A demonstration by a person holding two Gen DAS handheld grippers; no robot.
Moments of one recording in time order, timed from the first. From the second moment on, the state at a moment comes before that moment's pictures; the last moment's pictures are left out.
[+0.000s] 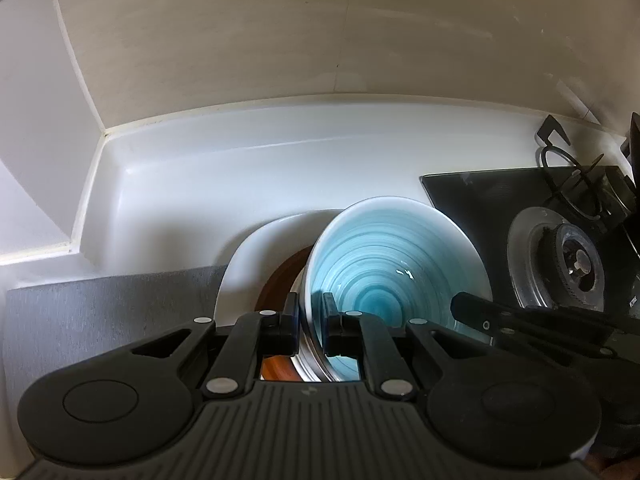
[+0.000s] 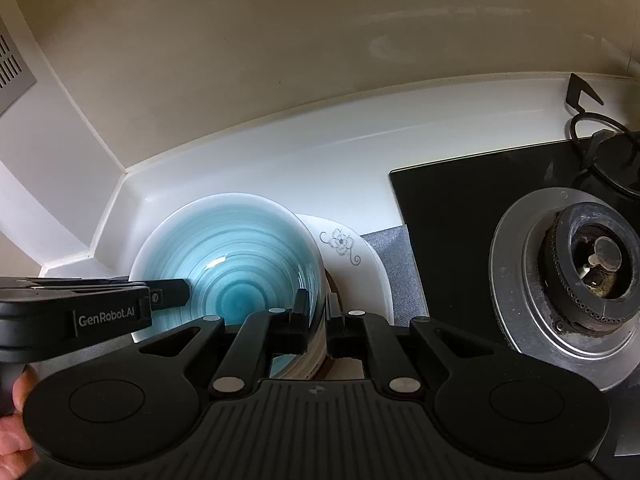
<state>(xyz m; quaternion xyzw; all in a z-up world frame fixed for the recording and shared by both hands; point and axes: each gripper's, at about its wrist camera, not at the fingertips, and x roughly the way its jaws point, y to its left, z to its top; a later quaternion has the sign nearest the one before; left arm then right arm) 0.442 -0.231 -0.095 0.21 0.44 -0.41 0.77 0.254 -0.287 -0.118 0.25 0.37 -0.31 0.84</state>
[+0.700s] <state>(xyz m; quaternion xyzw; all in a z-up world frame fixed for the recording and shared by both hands) 0.434 -0.228 -0.091 0.23 0.39 -0.40 0.80 0.255 -0.280 -0.113 0.22 0.36 -0.32 0.85</state>
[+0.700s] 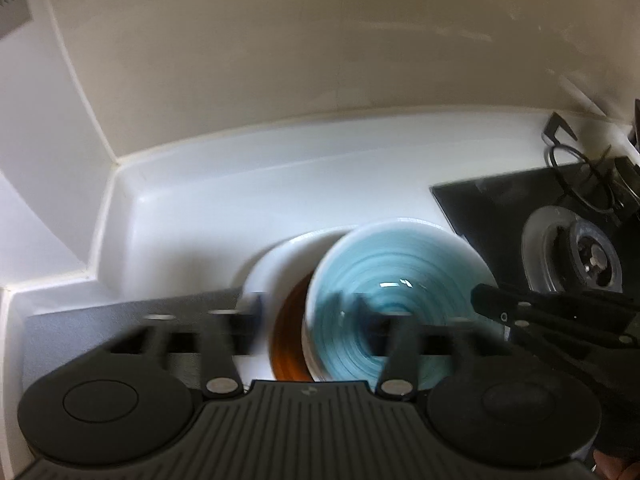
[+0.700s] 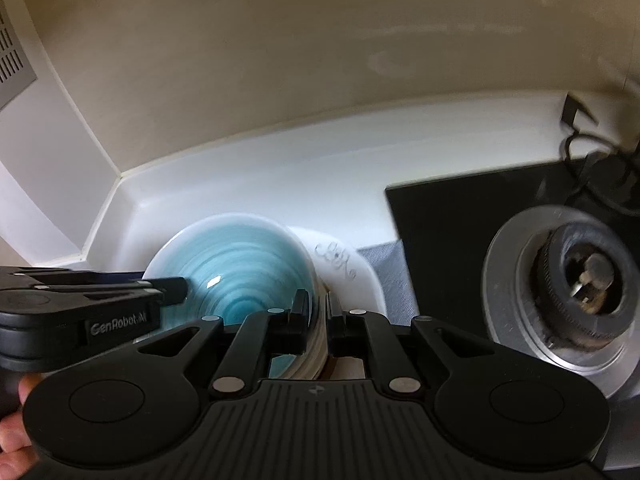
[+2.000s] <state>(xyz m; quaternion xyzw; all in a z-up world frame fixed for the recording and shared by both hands) 0.309 -0.069 -0.034 0.22 0.37 -0.37 0.83 0.096 -0.140 -0.061 0.20 0.26 -0.30 0.90</state>
